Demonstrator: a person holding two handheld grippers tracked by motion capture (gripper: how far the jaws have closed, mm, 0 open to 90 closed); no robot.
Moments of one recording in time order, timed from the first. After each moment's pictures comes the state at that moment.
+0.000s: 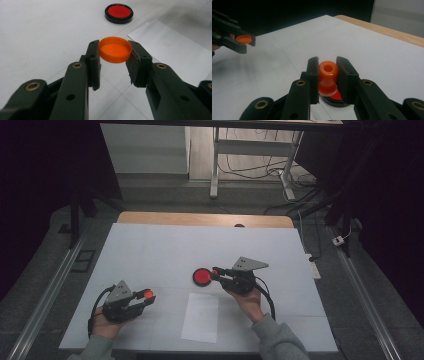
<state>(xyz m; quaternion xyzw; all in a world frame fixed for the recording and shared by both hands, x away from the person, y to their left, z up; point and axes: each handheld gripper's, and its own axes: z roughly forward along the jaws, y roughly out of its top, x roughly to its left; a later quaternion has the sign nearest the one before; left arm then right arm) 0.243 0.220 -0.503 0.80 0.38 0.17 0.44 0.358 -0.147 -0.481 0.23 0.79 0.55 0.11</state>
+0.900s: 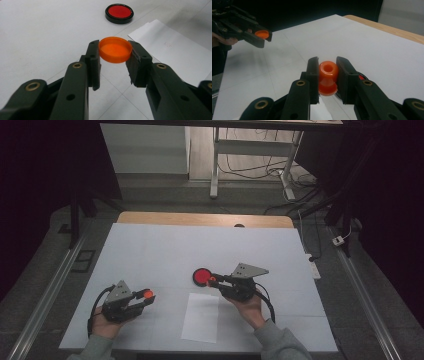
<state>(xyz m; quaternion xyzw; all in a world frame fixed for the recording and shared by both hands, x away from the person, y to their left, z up) 0.244 0.220 -0.503 0.80 0.38 0.17 0.44 0.337 -0.147 -0.481 0.21 0.80 0.55 0.10</state>
